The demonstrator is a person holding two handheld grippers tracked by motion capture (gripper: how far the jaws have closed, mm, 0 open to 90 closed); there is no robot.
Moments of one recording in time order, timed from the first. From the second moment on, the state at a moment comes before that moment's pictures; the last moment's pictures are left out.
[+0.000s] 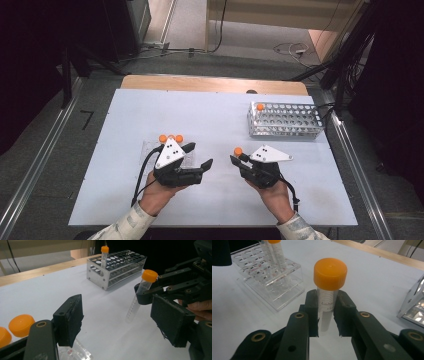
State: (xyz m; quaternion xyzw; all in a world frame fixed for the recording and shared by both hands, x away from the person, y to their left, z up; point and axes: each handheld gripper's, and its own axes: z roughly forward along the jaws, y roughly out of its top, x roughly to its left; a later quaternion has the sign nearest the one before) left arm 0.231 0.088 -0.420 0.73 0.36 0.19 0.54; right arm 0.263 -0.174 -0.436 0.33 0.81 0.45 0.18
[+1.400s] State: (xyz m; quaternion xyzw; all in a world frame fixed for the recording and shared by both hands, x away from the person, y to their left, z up) left arm 0.233 0.046 -0.433 0.76 0.32 0.17 0.54; right arm 0.248 -0.141 -0.443 0.28 0.83 0.45 0.15
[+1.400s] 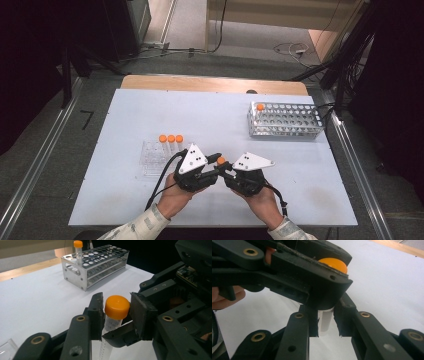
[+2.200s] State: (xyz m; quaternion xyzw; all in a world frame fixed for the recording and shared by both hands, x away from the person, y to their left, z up) left arm 0.226 0.069 -0.410 0.74 0.33 0.17 0.57; right arm 0.247 -0.149 -0.440 0.28 0.83 0.46 0.13
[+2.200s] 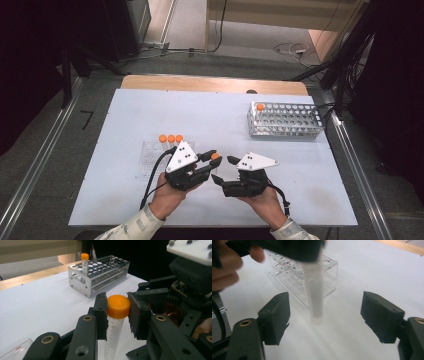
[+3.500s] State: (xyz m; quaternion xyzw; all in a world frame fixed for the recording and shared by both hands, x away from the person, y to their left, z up) left arm 0.235 0.189 -0.377 0.67 0.46 0.26 0.53; right arm 0.259 -0.172 -0.447 0.33 0.82 0.45 0.14
